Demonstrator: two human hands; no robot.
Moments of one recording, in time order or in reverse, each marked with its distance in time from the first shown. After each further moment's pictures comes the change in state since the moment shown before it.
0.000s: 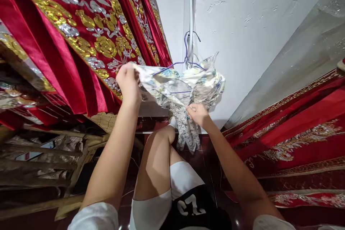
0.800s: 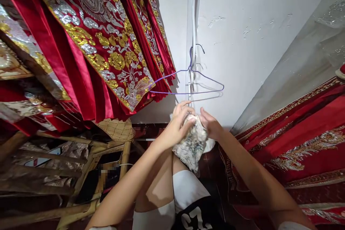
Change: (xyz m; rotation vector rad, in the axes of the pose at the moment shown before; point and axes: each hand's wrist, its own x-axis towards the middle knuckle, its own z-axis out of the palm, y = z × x) left_hand -0.147 0.039 0.028 0.271 -0.906 0.102; right_hand -0.024 -0.022 -0.014 0.660 -0.580 0.304
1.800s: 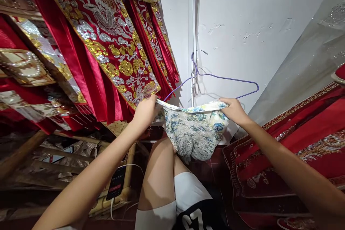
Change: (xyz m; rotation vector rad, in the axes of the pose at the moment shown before) left_hand 0.017 -0.018 -0.101 1.088 0.071 -0.479; right_hand -0.025 -0.052 -0.080 -0.863 0.601 -0.471
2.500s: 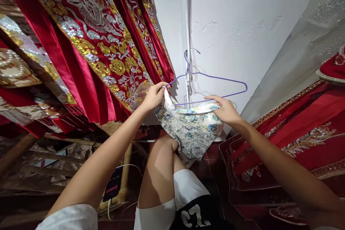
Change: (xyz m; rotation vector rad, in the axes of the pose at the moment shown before) left_hand 0.068 0.014 0.024 -0.808 0.122 0.283; right_hand -0.016 -0.008 0.004 -0.044 0.011 -0.030
